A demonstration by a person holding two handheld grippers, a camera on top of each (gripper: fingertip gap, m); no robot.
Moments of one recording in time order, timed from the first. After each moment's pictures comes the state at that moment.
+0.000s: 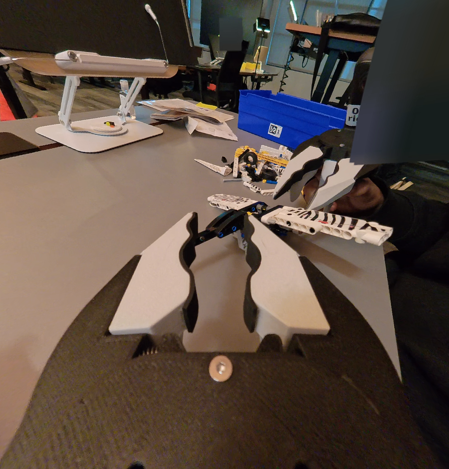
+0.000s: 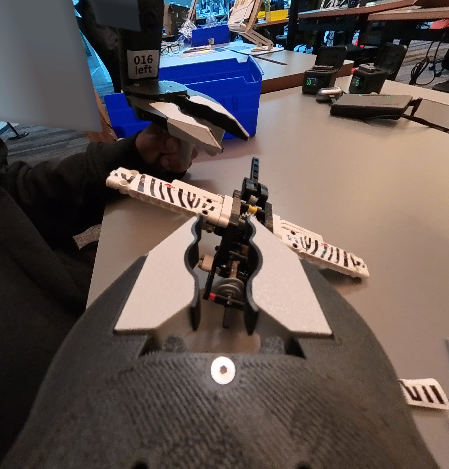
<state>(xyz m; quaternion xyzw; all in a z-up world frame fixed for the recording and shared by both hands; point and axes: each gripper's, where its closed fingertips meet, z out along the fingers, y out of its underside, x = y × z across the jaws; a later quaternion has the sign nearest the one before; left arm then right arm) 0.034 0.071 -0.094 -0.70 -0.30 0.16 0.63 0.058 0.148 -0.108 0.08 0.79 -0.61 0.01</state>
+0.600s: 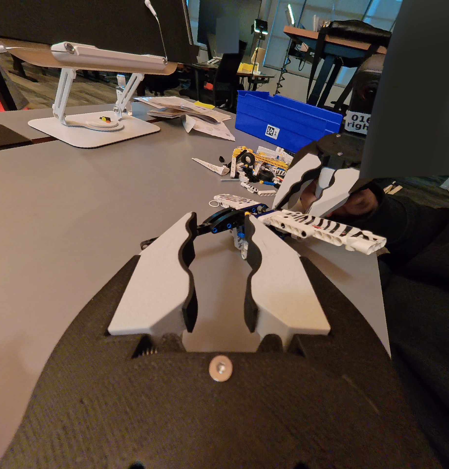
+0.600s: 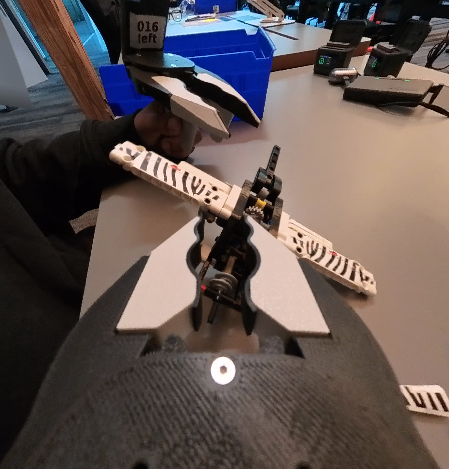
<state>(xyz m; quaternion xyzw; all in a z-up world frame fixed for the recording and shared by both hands) 0.034 0.071 -0.094 -0.70 -0.30 0.14 0.63 0.064 0.143 -0.119 0.06 0.81 -0.58 0.00</state>
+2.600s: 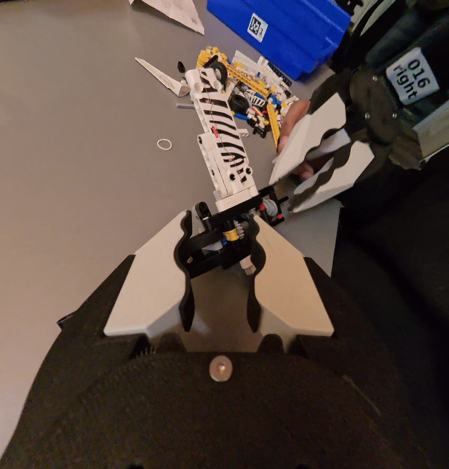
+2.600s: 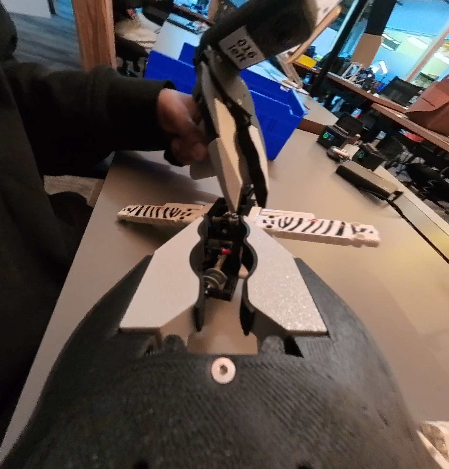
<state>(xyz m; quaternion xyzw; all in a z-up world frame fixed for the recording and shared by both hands) 0.063 0.117 -0.127 -0.79 -0.34 0.00 0.51 0.094 0.140 -0.105 -0.09 0.78 -0.61 -0.11</state>
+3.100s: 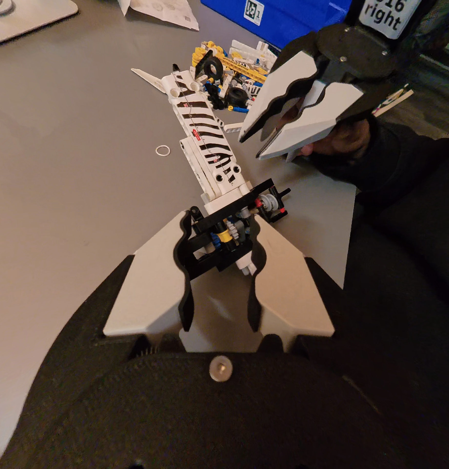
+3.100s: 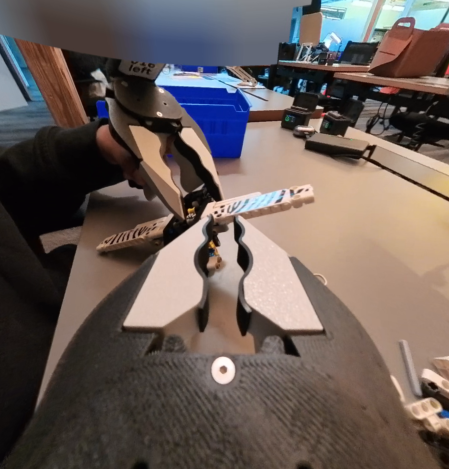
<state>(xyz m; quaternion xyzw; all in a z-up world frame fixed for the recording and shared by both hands) 0.067 0.122 -0.126 -0.81 -0.30 0.06 0.49 0.055 0.155 -0.094 0.05 0.76 -0.64 -0.06</state>
